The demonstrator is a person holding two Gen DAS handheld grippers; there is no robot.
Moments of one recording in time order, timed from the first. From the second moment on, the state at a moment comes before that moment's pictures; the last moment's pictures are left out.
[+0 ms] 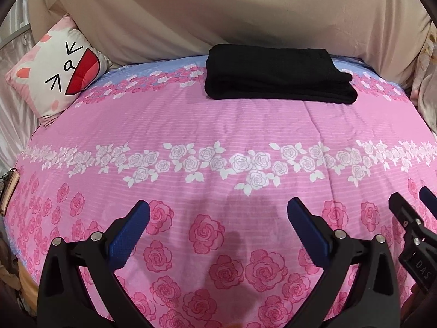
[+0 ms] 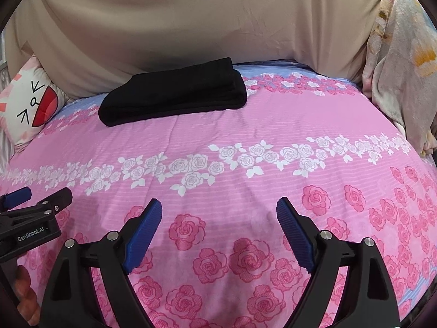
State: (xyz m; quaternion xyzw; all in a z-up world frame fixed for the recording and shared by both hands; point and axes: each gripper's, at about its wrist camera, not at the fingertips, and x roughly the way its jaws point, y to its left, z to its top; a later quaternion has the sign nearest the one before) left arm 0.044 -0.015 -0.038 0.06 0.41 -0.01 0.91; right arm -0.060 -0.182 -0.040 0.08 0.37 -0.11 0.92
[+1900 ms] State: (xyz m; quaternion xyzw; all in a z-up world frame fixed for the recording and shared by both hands) left arm 0.049 -0.009 -0.043 0.05 0.41 -0.03 0.91; right arm -0.060 -0.172 -0.039 0.07 0.38 -0.10 0.92
